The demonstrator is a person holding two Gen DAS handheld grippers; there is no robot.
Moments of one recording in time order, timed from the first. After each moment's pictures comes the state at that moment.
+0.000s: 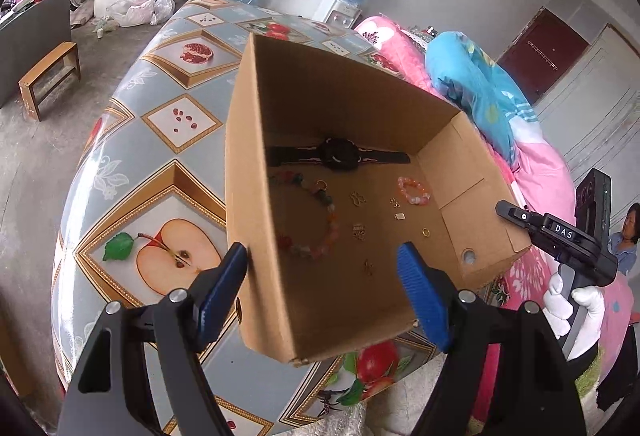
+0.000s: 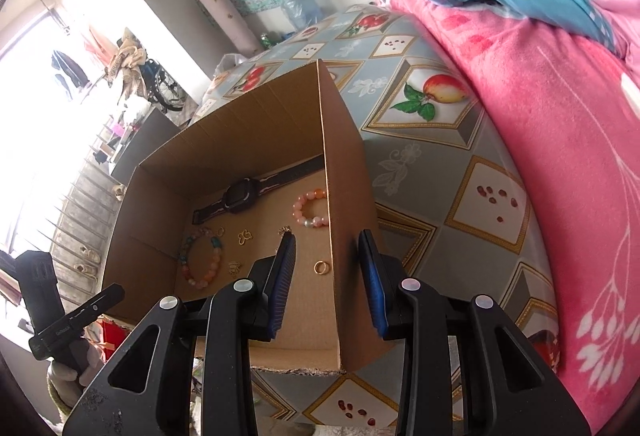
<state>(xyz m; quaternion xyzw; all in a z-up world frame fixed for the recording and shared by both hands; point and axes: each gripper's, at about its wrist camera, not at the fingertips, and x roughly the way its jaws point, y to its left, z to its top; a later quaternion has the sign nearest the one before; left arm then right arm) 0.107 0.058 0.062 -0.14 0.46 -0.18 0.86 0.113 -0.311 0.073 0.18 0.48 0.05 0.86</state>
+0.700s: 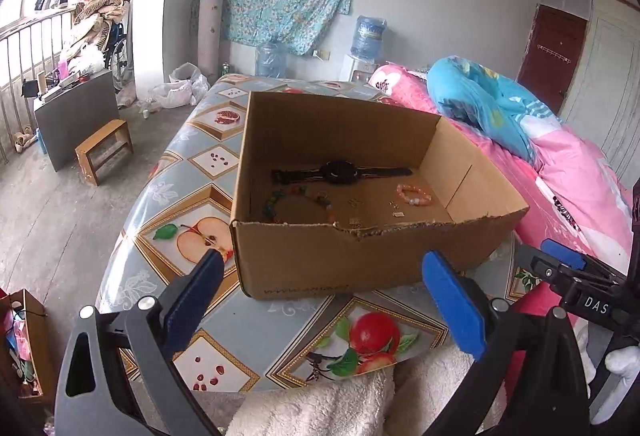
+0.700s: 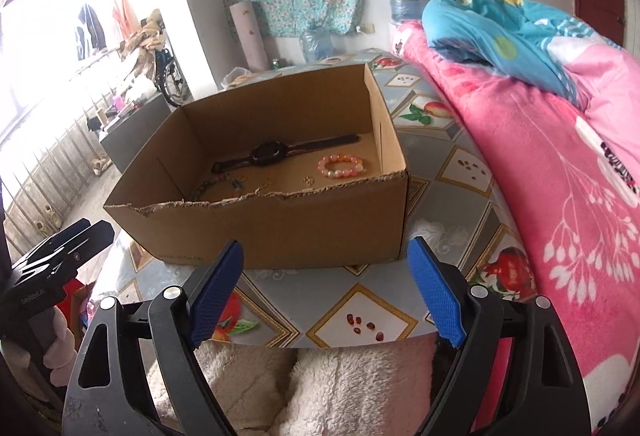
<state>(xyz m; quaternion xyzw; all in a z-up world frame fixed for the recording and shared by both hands) 0.006 0.004 0.078 -0.05 0.35 -0.09 0.93 0.004 -0.247 0.082 0.06 0.41 0.03 0.91</state>
